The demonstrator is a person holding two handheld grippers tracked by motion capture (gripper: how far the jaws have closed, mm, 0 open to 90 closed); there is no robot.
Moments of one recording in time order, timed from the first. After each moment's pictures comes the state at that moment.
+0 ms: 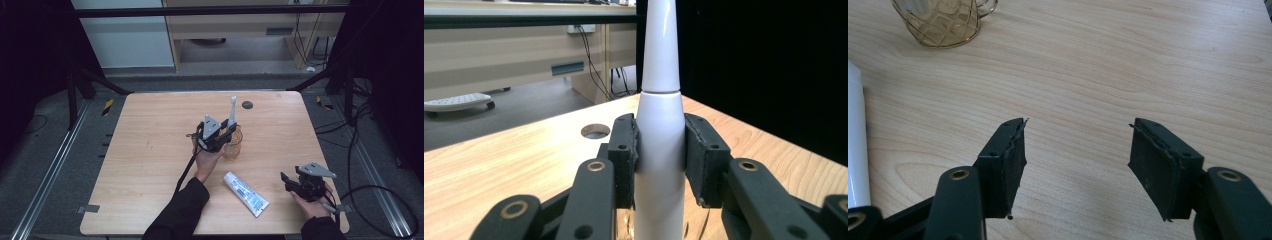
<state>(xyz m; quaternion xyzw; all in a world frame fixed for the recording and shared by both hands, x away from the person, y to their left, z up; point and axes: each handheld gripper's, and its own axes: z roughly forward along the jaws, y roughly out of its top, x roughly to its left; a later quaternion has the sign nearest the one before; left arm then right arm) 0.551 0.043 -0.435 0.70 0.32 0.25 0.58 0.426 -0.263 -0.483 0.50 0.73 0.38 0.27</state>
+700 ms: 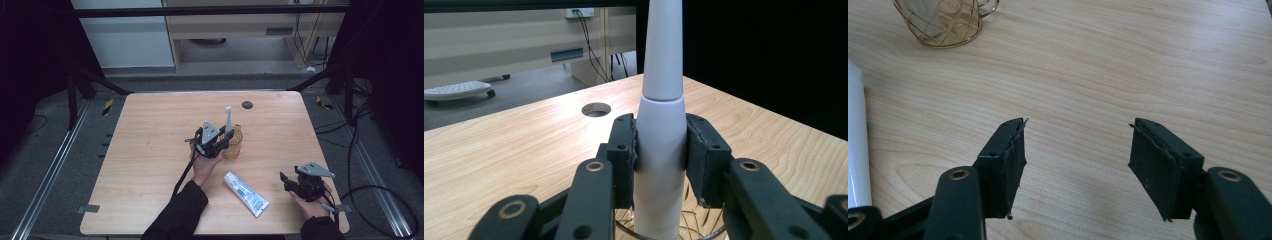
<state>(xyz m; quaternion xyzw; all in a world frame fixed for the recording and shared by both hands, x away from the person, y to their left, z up) 0.542 0.051 -0.447 0.72 0.33 0.25 0.57 0.426 -0.261 -0.483 0.50 0.73 0.38 0.27</state>
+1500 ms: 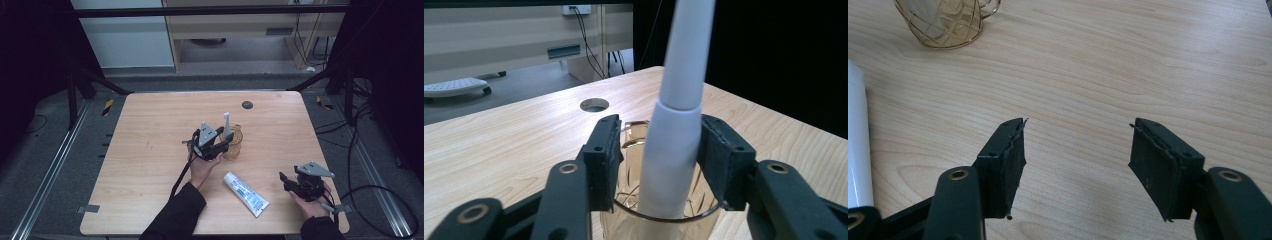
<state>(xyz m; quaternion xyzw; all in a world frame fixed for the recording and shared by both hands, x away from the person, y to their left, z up) 0.536 0.058 -0.446 0.72 0.33 0.24 0.57 0.426 -0.259 -0.482 0.50 0.73 0.38 0.27</state>
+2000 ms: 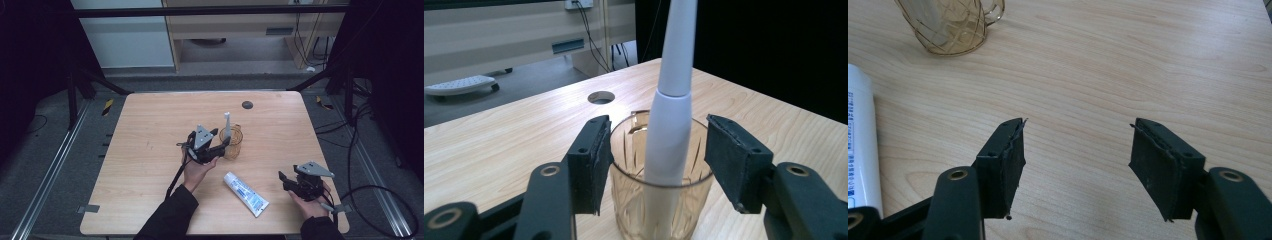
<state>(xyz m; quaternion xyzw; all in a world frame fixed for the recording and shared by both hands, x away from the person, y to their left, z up) 0.517 0.074 -0.433 0.73 0.32 0.25 0.54 0.426 -0.257 -0.479 0.50 0.73 0.38 0.28</state>
